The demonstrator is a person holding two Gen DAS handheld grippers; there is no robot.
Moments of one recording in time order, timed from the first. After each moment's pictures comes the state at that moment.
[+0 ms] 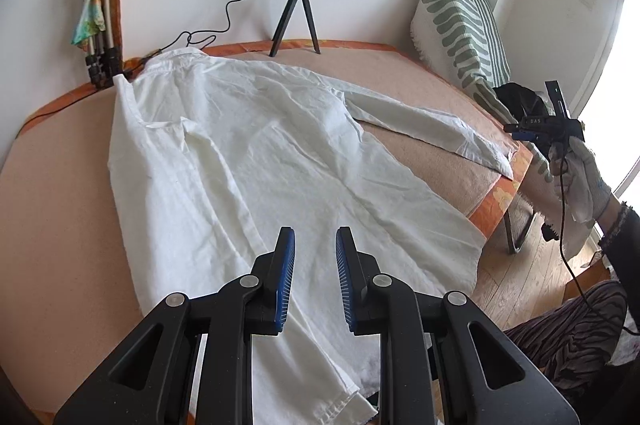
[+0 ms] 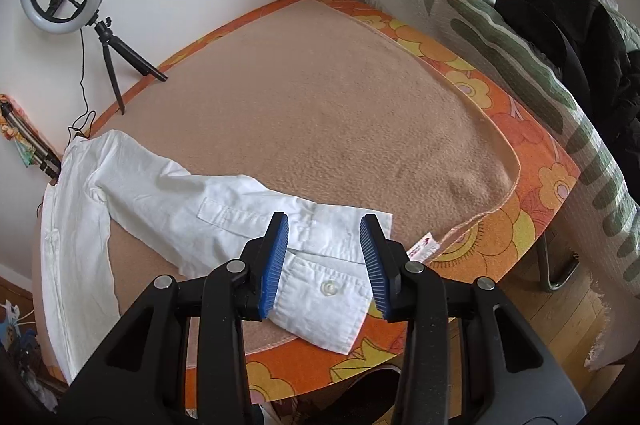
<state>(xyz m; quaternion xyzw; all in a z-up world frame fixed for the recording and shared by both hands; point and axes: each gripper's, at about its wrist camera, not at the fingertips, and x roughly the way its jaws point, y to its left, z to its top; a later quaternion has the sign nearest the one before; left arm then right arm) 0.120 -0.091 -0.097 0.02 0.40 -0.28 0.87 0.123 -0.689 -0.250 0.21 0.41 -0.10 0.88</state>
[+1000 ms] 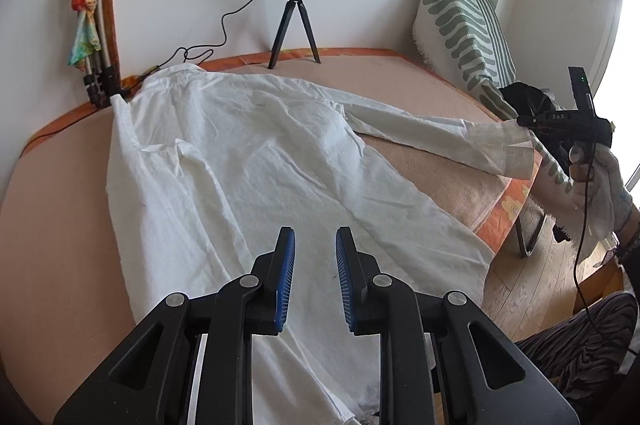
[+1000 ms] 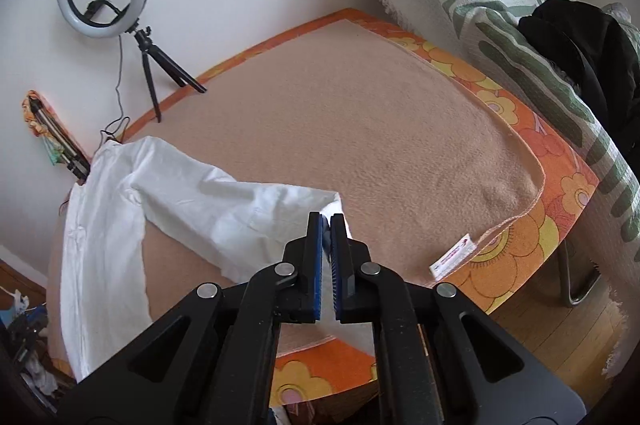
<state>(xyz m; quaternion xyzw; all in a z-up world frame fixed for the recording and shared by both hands) 0.129 -0.103 -0.092 0.03 0.39 -0.27 0.88 0.102 -0.649 -0.219 0.21 0.35 -0.03 0.91</state>
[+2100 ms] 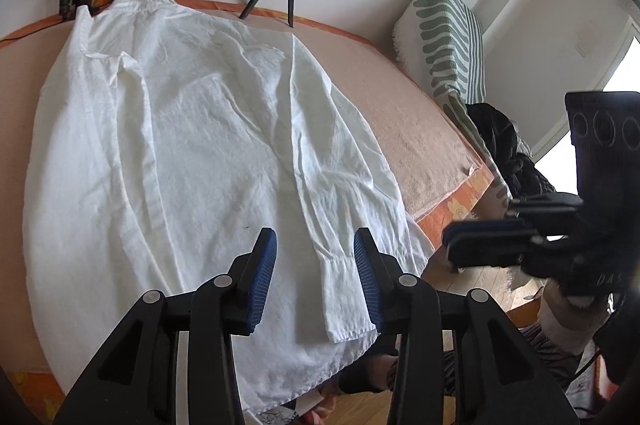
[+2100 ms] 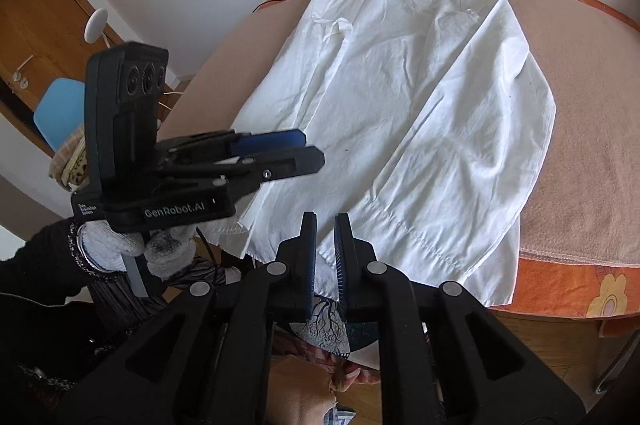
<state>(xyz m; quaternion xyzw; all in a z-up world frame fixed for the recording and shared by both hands) 0.114 -0.126 -0.136 -0.09 0.45 -0.32 0.83 0.037 -0.361 -0.221 0.04 0.44 0.33 0.83</state>
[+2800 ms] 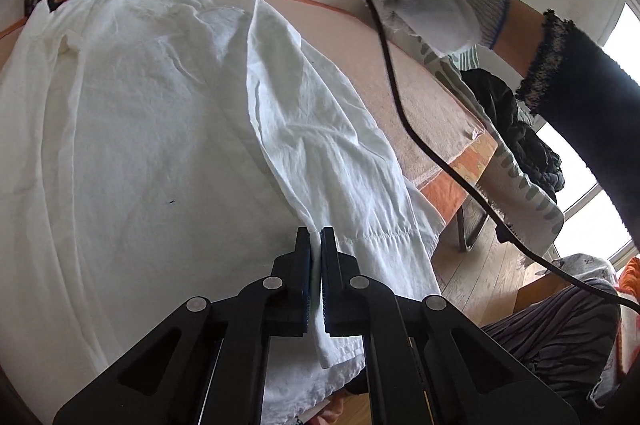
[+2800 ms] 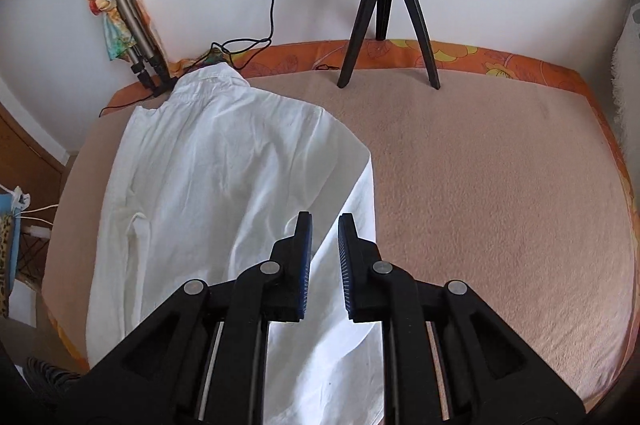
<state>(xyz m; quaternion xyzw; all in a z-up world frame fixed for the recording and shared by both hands) 0.104 -0.173 -0.171 -0.06 0.45 -0.35 0.82 0.340 -0.388 -0.184 0.02 0.45 0.13 0.89</state>
